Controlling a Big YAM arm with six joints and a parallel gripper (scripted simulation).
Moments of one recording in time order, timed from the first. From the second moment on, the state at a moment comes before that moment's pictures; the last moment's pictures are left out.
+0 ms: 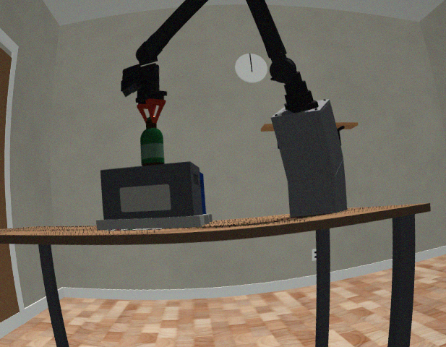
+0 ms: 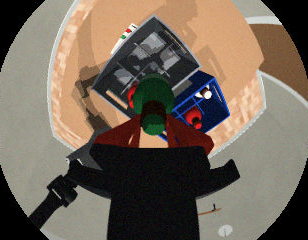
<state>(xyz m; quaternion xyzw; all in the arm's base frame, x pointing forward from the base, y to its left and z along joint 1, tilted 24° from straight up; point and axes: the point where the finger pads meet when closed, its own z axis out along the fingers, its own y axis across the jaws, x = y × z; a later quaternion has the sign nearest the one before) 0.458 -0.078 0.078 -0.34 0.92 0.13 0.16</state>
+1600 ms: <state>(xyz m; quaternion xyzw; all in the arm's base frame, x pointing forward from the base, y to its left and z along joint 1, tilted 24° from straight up) 0.458 -0.073 0.074 -0.33 0.92 0.14 0.16</state>
